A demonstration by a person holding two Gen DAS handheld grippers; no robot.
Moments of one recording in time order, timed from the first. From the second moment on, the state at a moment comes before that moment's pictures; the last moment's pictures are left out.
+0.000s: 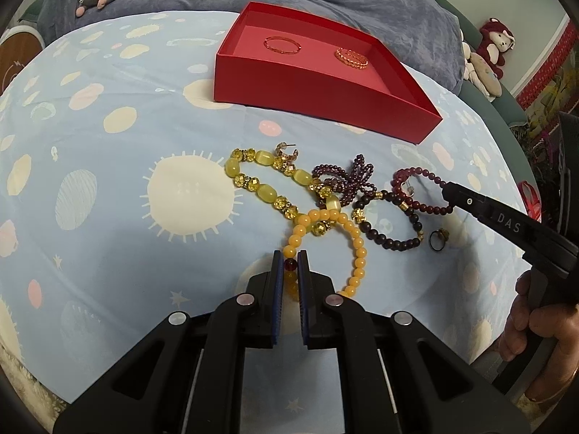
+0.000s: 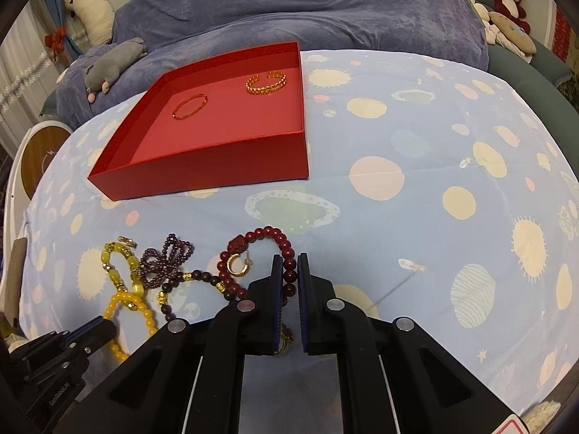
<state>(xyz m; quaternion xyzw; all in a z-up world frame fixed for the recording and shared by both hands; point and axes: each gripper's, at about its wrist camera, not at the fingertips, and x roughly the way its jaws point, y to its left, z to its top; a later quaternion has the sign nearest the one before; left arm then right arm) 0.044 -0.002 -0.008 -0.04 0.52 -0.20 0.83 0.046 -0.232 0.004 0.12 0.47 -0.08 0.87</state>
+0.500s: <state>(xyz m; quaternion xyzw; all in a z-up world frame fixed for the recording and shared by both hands) 0.030 -0.020 0.041 -0.04 0.50 -0.25 0.83 0.010 -0.237 0.062 0.14 0.44 -0.07 0.89</state>
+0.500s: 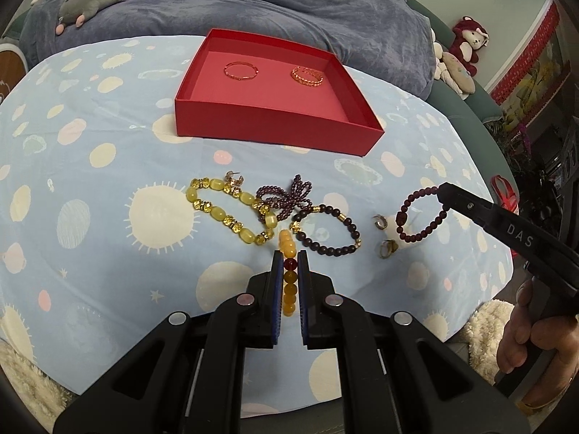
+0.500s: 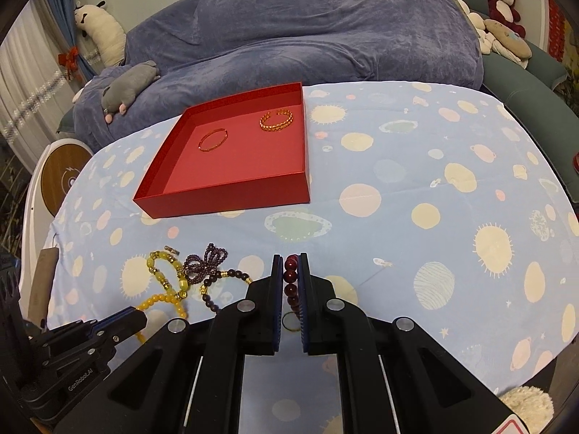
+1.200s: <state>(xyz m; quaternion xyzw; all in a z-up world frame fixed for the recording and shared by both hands) 0.200 -0.066 0.116 -0.12 0.45 -0.31 0.83 0.167 -0.225 0.116 0.12 0.40 0.02 0.91</state>
